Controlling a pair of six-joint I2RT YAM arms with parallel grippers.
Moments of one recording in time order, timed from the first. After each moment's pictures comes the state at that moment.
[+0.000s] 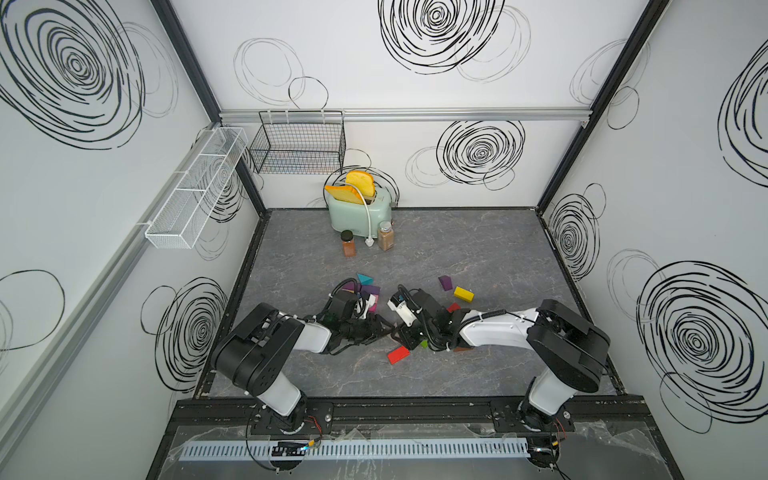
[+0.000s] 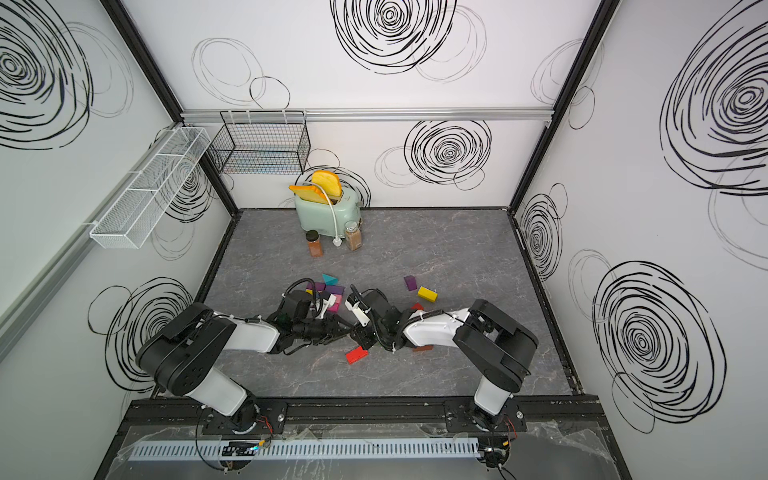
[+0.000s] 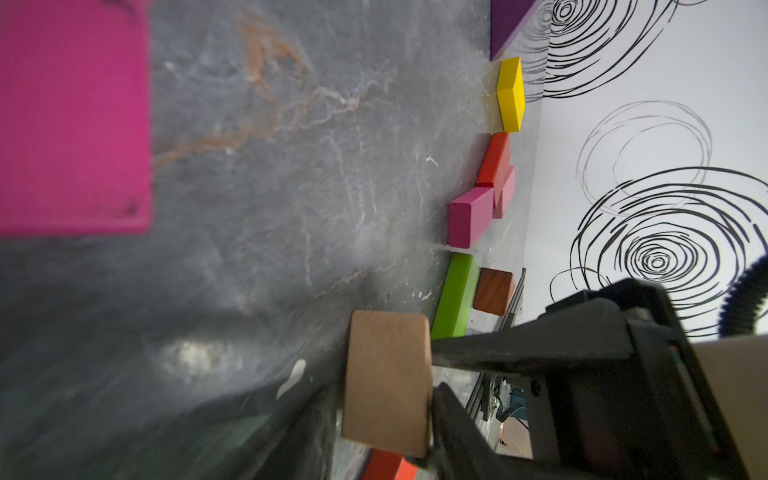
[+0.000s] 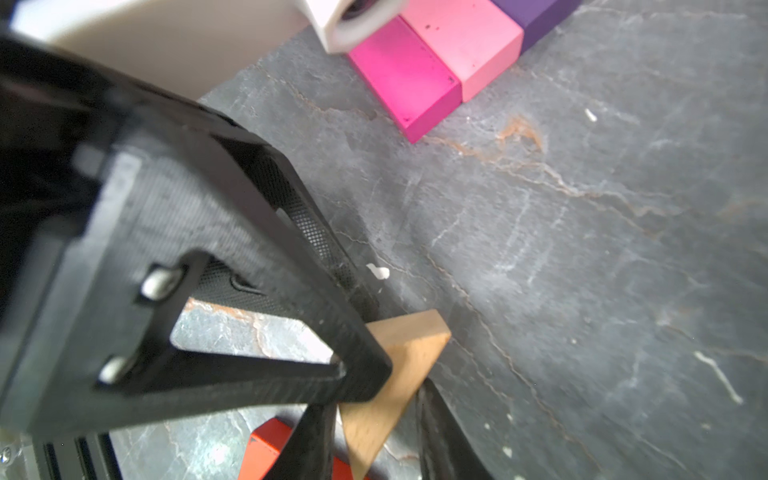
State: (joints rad) left arm -0.44 1.59 0.38 0.42 0.70 -0.85; right arm 0.98 1.68 0.79 0.04 -0.18 0.33
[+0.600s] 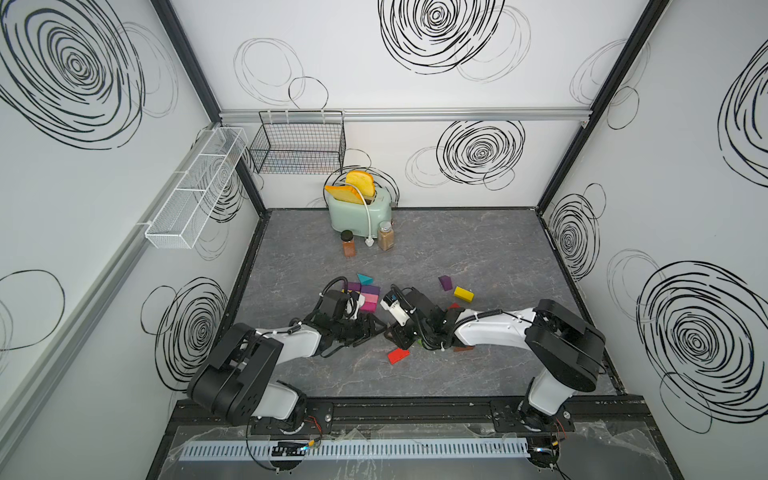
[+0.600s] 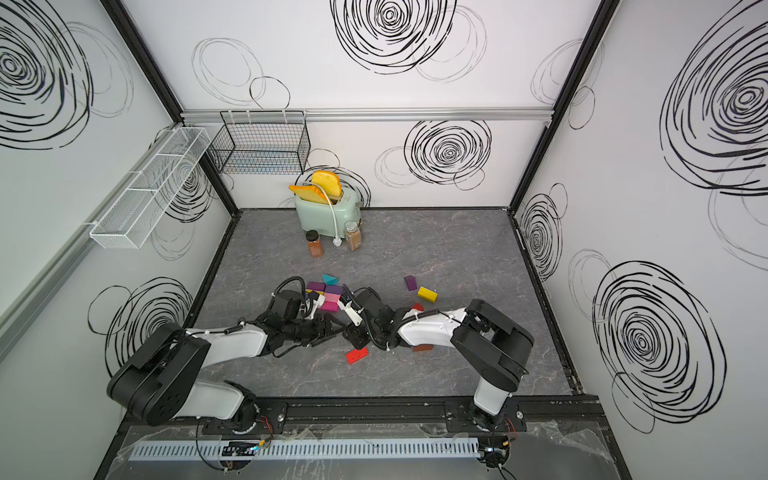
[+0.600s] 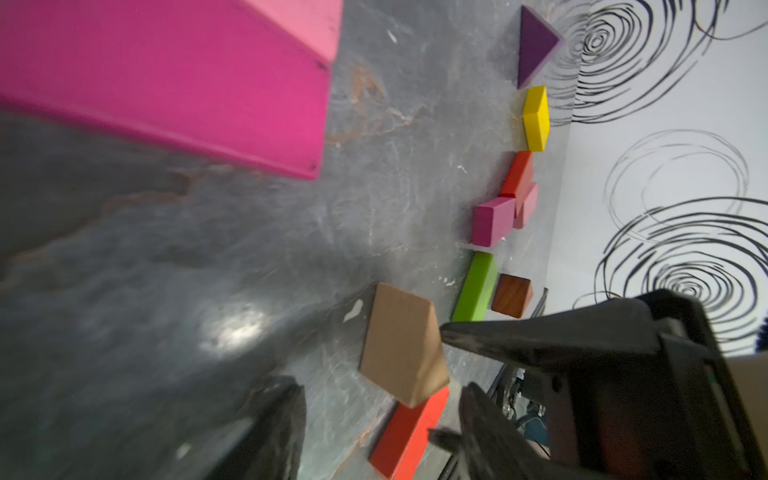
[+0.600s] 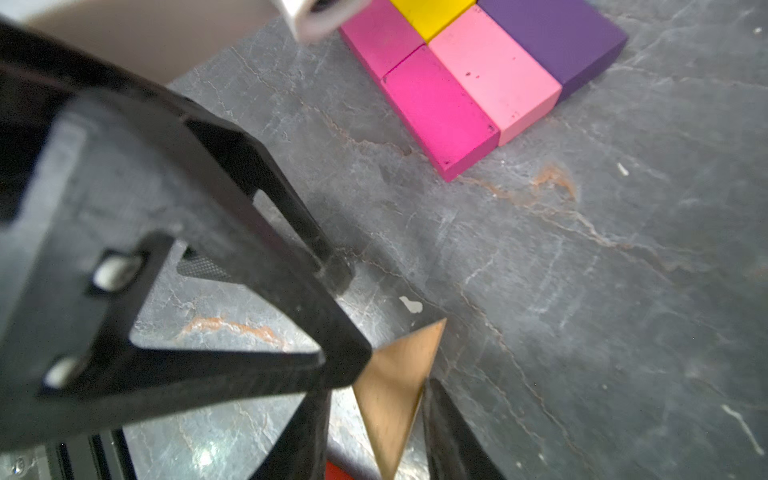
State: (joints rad) left arm -0.37 1.36 0.37 0.10 0.64 -0.80; right arm 1.01 1.70 0.84 0.00 -0.16 0.32
